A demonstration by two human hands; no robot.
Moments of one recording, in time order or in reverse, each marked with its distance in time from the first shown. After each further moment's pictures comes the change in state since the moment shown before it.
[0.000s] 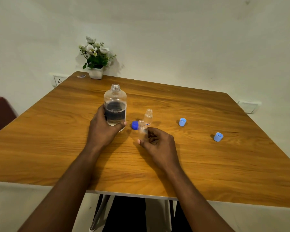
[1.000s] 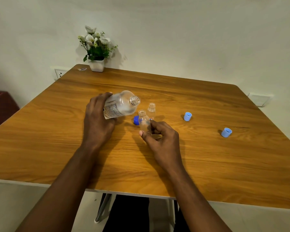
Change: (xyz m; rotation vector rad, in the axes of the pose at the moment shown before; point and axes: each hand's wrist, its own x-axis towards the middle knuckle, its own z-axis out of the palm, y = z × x) left_hand 0.000 -0.005 -0.007 0.203 0.128 0.317; right_hand 0.001 0.002 0.007 0.160 0.082 -0.118
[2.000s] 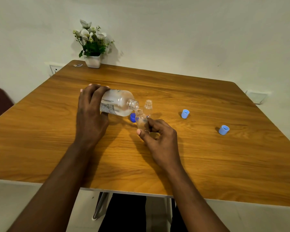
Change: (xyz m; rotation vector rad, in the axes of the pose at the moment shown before) left_hand 0.007 0.002 -0.002 0.159 0.087 0.206; right_hand -0.001 0.000 -0.003 0.030 -0.003 -0.036
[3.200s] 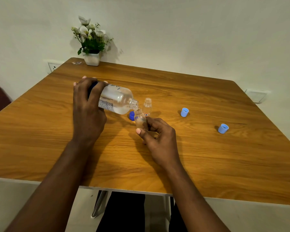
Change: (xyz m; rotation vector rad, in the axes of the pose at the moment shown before) left_hand 0.004 -0.003 0.001 0.063 0.120 0.099; right_hand -0.001 0.005 0.000 0.065 -0.032 0.051
